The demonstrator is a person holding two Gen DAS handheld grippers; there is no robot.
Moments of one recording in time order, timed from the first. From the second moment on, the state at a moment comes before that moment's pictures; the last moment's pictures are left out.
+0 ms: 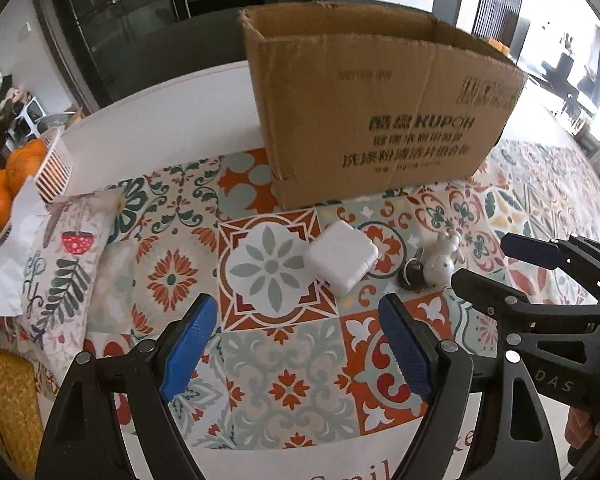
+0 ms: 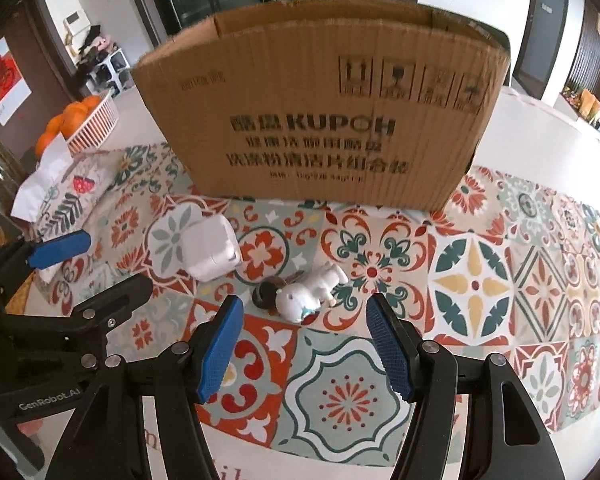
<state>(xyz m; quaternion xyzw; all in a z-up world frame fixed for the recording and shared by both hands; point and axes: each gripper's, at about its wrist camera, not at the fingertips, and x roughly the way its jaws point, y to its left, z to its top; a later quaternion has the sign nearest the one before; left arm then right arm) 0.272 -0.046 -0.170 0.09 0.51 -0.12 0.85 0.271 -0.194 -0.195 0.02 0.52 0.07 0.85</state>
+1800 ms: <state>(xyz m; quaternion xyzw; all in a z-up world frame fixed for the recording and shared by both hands) 0.341 -0.084 -0.248 0.09 0.52 -0.22 0.82 0.332 -0.176 -0.248 -0.05 0.52 0.12 0.85</state>
